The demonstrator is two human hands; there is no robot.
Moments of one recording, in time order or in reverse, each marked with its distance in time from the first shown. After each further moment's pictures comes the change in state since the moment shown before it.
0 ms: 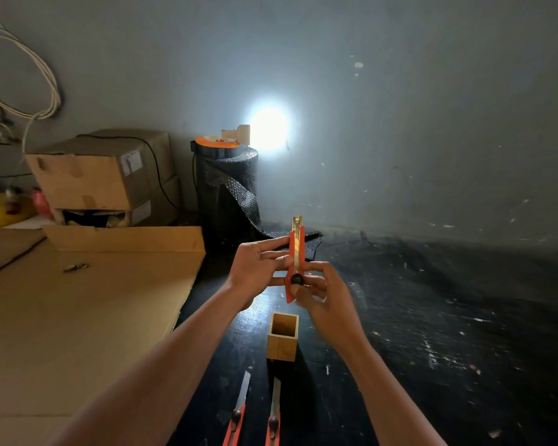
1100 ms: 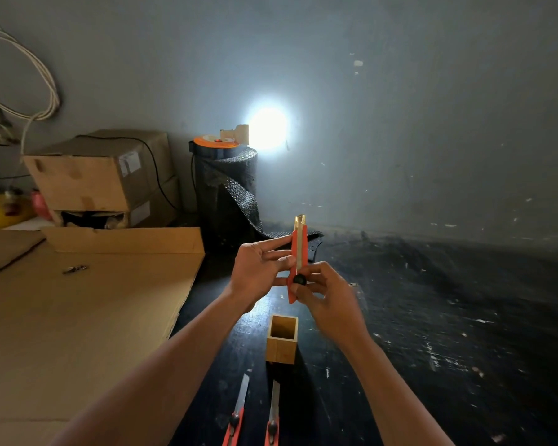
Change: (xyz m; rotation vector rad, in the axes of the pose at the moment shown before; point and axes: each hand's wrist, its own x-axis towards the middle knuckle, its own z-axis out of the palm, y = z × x) left_hand 0.003 0.003 0.010 -0.006 0.010 0.070; right_hand 0.011 -0.004 -0.009 -0.145 -0.025 -0.043
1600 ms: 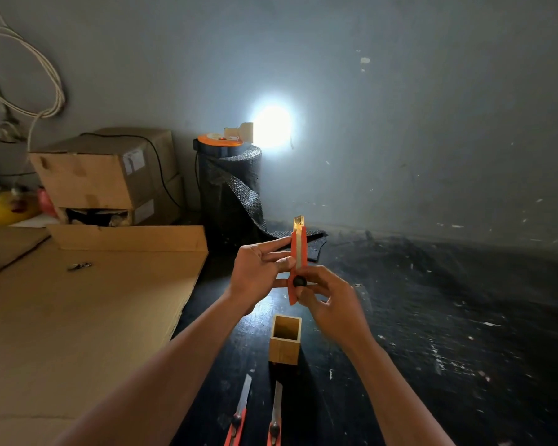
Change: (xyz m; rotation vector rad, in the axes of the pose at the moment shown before) left_hand 0.002 -0.005 -0.005 -0.040 0.018 -0.018; right_hand 0.002 0.004 0.002 -0.009 -0.025 -0.046
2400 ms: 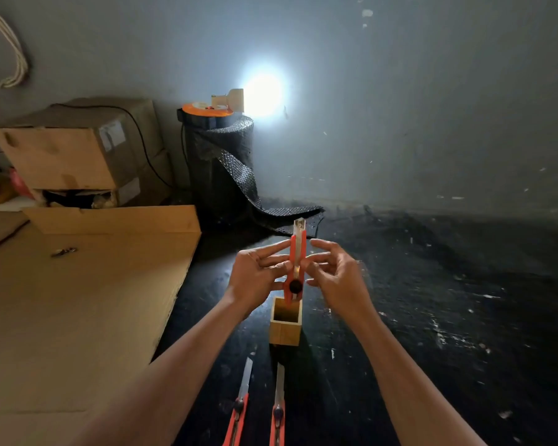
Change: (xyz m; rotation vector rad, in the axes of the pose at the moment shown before) left_hand 0.013 -0.059 -0.014 -0.053 -0.075 -0.084; right_hand 0.031 0.037 0.011 0.212 0.036 0.124
